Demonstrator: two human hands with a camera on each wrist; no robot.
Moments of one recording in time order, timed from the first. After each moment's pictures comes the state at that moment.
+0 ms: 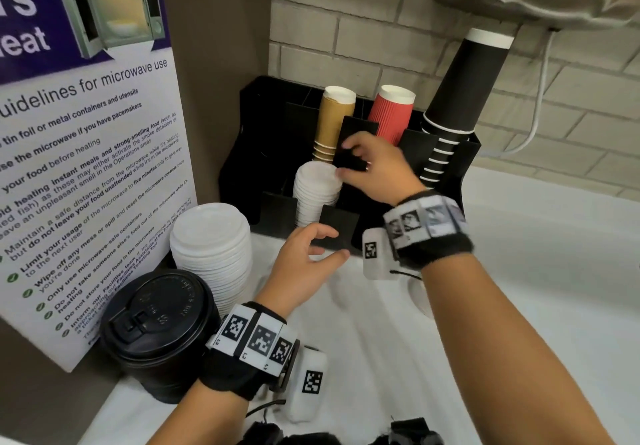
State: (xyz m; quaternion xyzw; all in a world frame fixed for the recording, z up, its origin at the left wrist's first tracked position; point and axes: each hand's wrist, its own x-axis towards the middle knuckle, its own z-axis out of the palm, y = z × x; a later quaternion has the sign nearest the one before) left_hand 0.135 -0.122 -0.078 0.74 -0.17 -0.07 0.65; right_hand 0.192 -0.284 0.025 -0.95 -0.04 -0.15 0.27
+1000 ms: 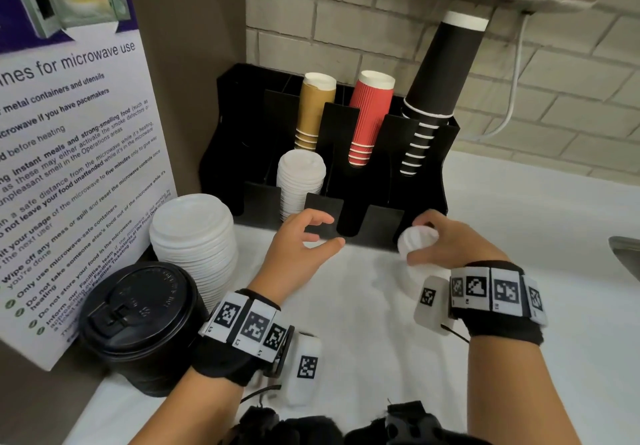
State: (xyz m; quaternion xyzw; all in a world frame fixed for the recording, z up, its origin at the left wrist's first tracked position) left_hand 0.133 -0.129 -0.074 0.75 -0.19 -0.08 0.63; right_hand 0.074 -0.365 -0.014 -0.95 0.23 0.07 0.22
